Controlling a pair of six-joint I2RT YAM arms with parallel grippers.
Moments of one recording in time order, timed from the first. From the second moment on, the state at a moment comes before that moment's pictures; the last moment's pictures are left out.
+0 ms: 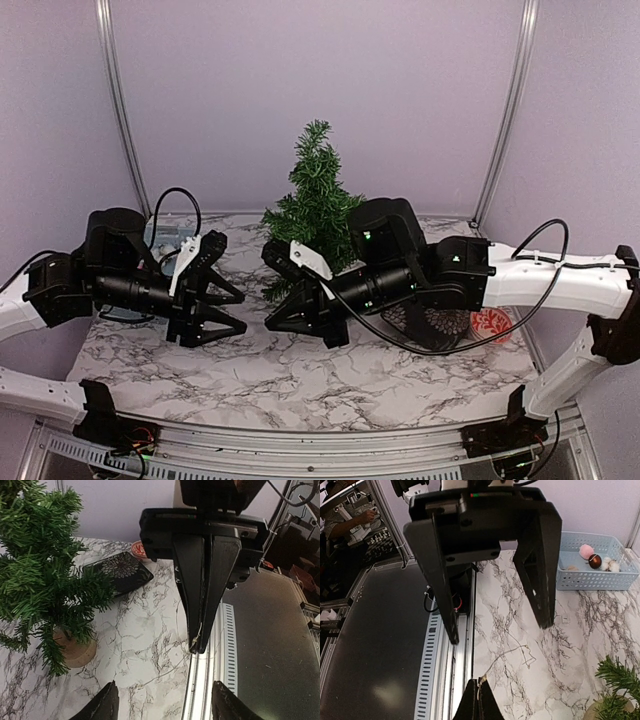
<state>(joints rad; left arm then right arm) -0.97 0.91 0.92 -0.45 0.42 0.05 1.19 1.49 1.31 -0.27 -0.45 -0.04</state>
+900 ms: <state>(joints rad) -1.07 1.05 1.03 -0.44 0.26 0.19 1.16 1.41 1.24 -0.29 -0.49 -0.04</state>
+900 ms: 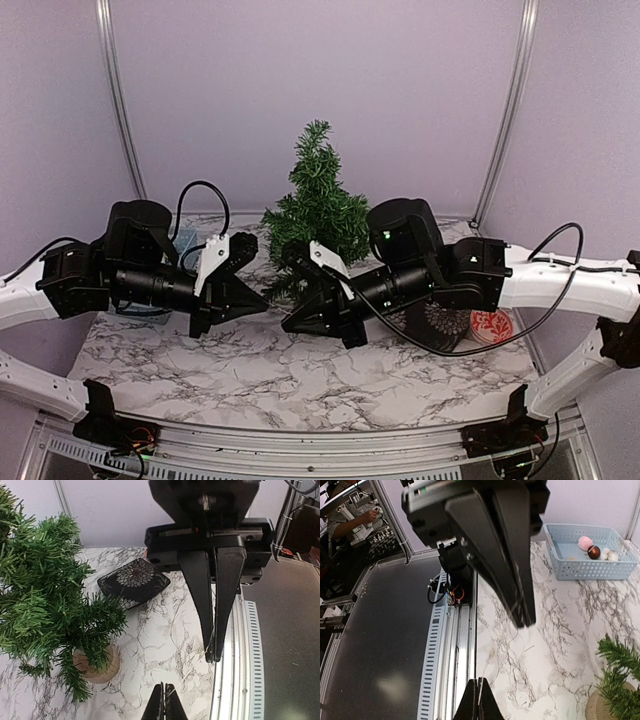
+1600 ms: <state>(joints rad) -0.94 0.92 0.94 -0.36 0.25 -0.07 1.10 1.22 0.90 -0.05 -0.36 0.05</state>
